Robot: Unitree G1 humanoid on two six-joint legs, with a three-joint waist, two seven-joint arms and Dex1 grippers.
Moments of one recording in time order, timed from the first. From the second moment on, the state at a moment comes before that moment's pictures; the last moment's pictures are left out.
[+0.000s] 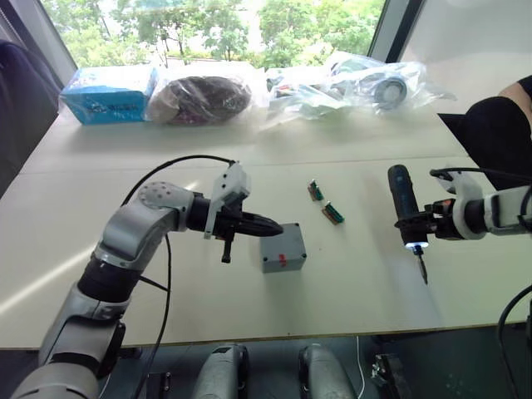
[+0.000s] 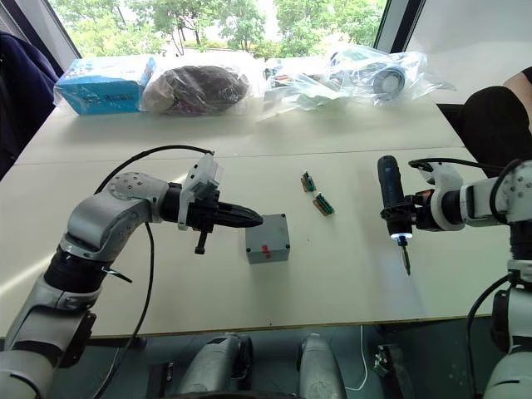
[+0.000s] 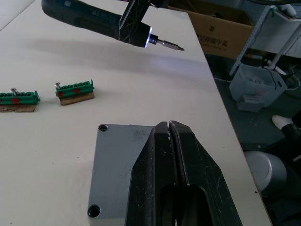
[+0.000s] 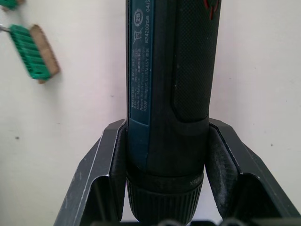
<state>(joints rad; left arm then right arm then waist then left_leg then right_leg) -0.66 0.58 -0.22 -0.17 -0.48 0.69 -1.22 -0.80 -1.01 0.01 0.37 0.81 1.57 0.41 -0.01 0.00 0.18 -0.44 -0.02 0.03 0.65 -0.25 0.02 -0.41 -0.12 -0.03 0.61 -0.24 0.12</state>
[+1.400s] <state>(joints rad) -0.55 0.66 -0.13 -0.07 -0.45 0.69 -1.06 -0.51 -0.88 -0.17 -0.39 0.59 1.32 0.81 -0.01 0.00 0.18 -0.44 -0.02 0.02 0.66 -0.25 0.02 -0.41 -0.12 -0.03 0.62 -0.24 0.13</state>
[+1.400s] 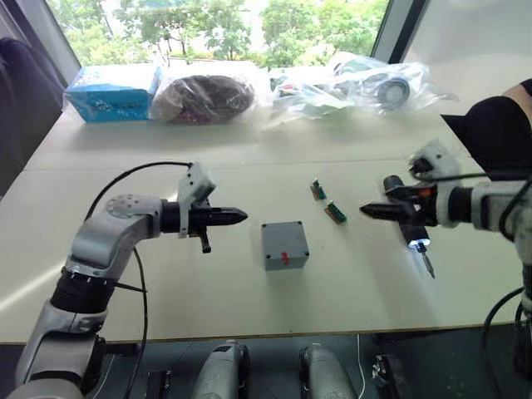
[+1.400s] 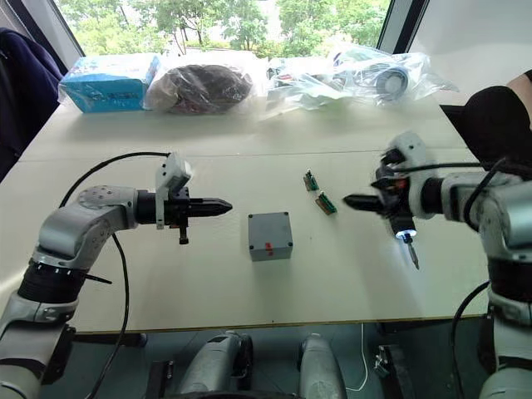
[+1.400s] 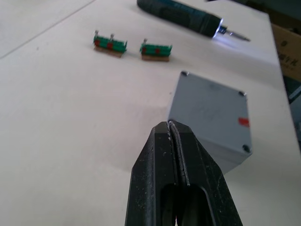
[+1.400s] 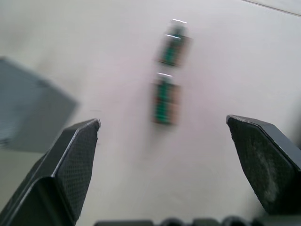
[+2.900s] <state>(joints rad) -0.45 0.63 -0.26 -0.01 -0.26 0.52 -1.12 -0.30 -0.84 0.16 -0.53 0.44 0.91 0.68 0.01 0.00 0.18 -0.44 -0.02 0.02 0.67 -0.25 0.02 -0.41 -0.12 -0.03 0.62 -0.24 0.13</state>
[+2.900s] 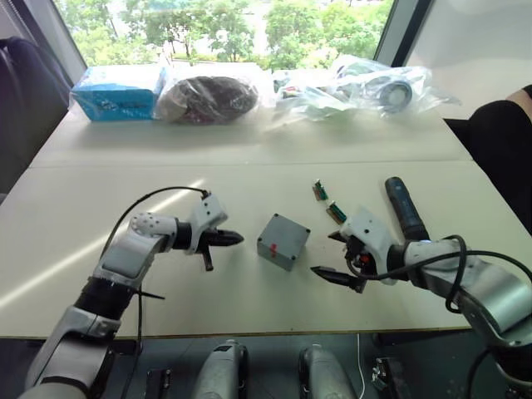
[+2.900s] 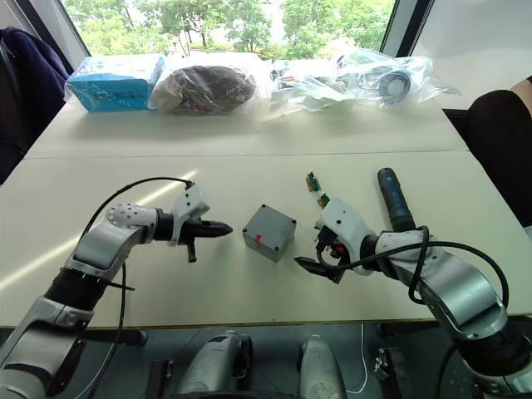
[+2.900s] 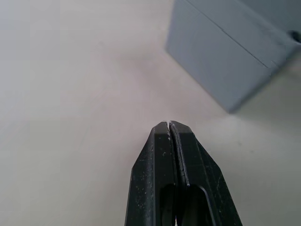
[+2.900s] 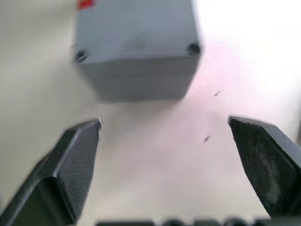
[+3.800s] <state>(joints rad) -0.48 0.52 -0.29 -0.04 -0.24 0.54 -1.00 -0.28 -0.75 0.26 -0.44 0.30 0.72 0.85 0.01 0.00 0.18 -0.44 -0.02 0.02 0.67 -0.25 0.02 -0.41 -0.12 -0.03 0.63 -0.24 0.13</state>
